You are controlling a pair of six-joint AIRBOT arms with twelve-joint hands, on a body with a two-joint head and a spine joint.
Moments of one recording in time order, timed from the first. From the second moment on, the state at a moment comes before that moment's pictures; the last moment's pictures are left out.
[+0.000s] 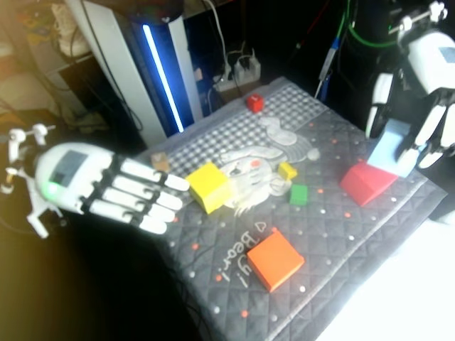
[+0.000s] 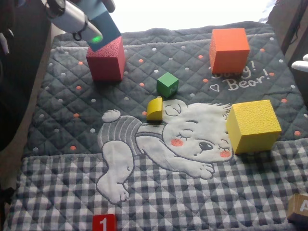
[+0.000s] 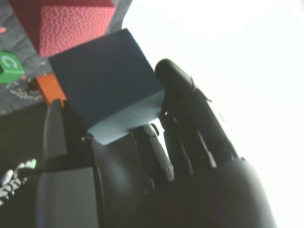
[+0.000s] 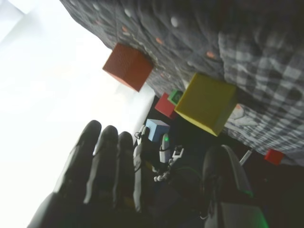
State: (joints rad) left arm 0.30 -1.17 1.50 0.17 -0.18 0.92; right arm -1.16 -0.76 1.02 0.08 1.26 -0.74
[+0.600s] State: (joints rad) left arm 0.31 -1.20 1.54 0.17 -0.13 0.92; right arm -1.16 -0.76 1.02 0.07 1.26 -0.74
